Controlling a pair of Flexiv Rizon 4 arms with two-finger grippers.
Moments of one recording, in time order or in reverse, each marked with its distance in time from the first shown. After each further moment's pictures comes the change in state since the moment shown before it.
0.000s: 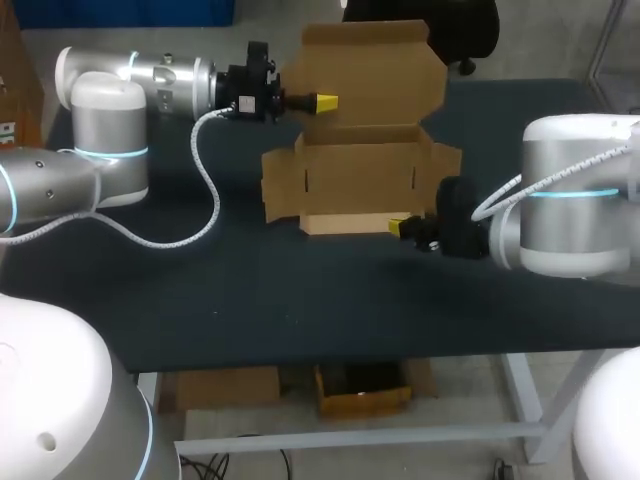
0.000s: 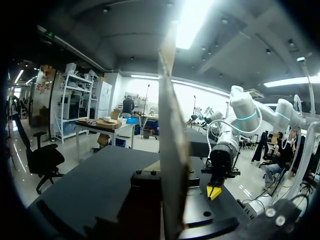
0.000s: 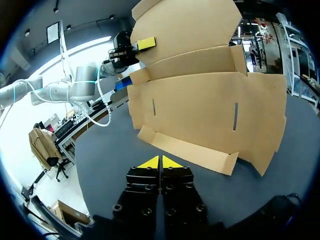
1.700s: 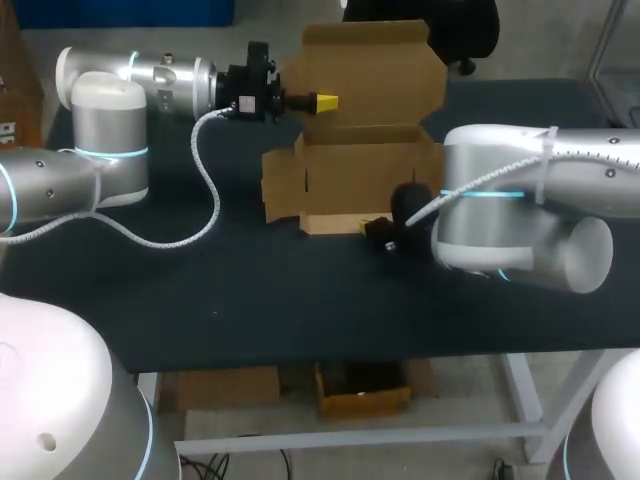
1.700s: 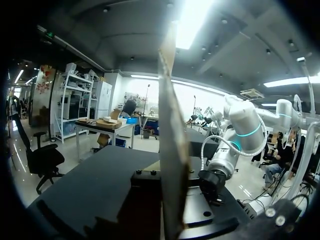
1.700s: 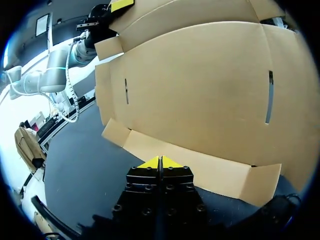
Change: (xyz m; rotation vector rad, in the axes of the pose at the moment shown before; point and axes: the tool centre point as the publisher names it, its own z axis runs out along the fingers) left arm 0.000 0.000 0.000 0.000 0.000 0.000; right arm -0.034 -0.015 0.092 0.006 -0.122 -0.005
